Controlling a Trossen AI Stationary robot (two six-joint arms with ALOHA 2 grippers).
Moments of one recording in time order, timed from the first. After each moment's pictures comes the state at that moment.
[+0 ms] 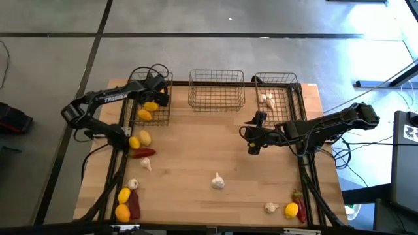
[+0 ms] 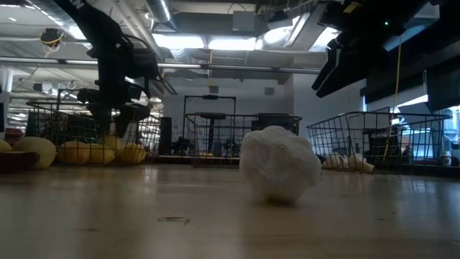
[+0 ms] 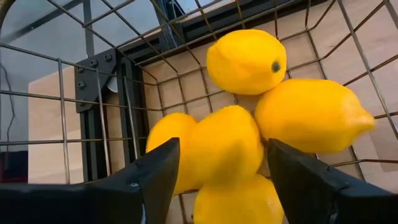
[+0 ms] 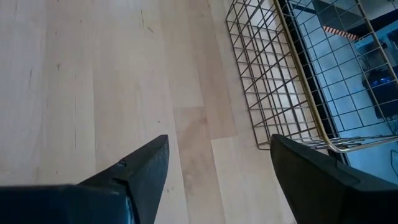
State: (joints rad) left arm 0.79 1.38 0.80 -0.69 -0.54 -0.45; right arm 0.20 1.23 0.84 -0.50 0.56 0.02
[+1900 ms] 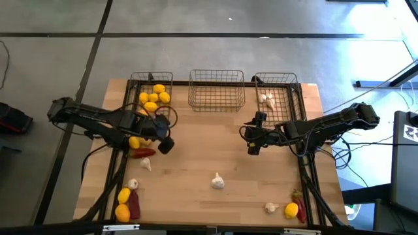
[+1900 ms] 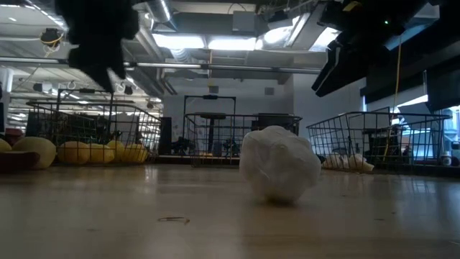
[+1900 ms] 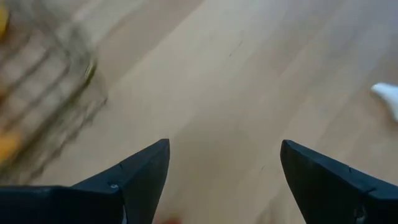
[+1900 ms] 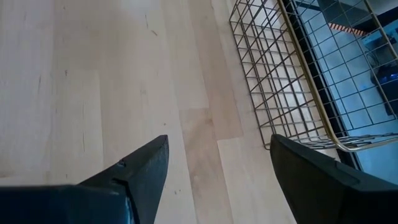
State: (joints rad) left arm -0.14 1.10 0.88 -0.91 -0.27 -0.88; right arm 0.20 1.23 0.84 -0.50 0.54 0.05
